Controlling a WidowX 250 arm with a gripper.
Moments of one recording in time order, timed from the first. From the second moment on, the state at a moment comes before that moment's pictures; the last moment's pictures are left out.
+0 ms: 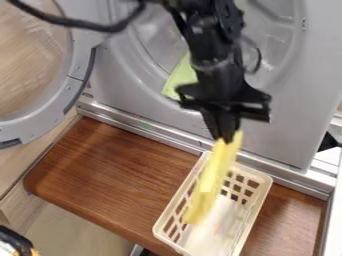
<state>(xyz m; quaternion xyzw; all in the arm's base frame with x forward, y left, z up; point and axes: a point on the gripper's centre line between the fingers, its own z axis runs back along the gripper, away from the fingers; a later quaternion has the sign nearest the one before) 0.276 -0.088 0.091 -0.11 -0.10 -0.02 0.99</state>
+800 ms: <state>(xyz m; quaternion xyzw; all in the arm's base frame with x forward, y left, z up) 0.267 0.034 0.106 0.03 -0.05 -0.02 1.00</state>
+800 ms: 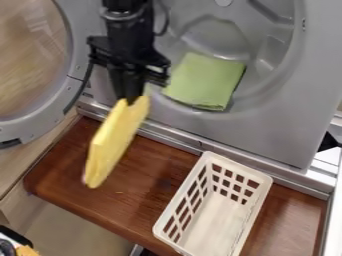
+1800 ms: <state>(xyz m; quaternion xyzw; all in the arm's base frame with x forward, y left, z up) 0.272 0.086 0.019 0.12 -0.05 -0.06 0.99</state>
